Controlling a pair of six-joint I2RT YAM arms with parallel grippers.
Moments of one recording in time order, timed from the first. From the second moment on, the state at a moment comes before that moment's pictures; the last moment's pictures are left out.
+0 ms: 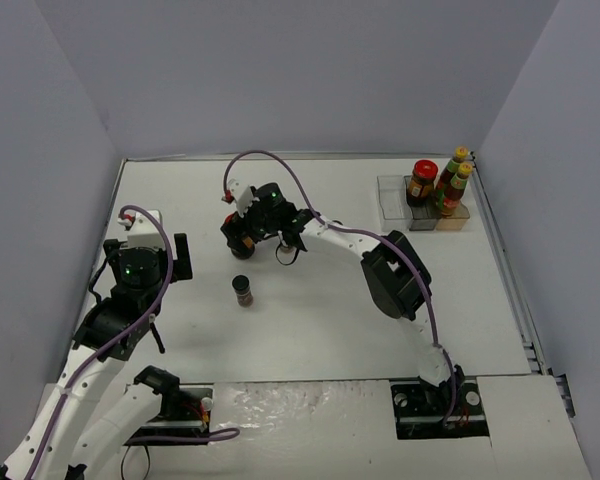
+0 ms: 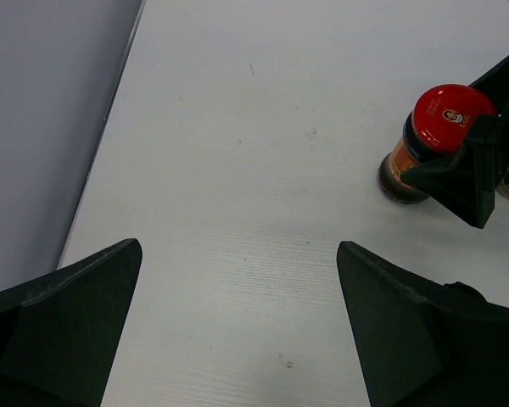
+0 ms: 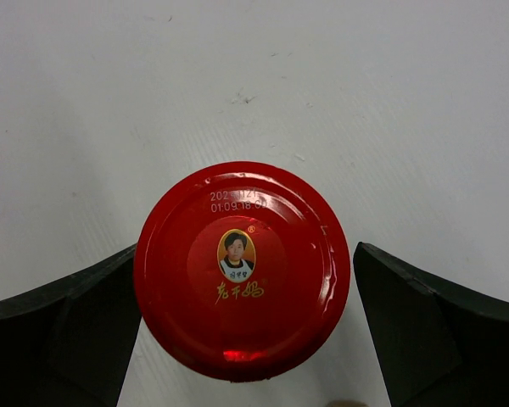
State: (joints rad) left arm -0.37 0.67 0.83 -0.59 -0.52 -0.12; right arm 0.79 2.21 1.70 -0.01 -0.28 -0.17
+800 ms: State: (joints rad) left arm -0.37 0.67 0.83 -0.59 -0.52 -0.12; right arm 0.79 2.25 1.72 -0.01 -0.25 -0.13
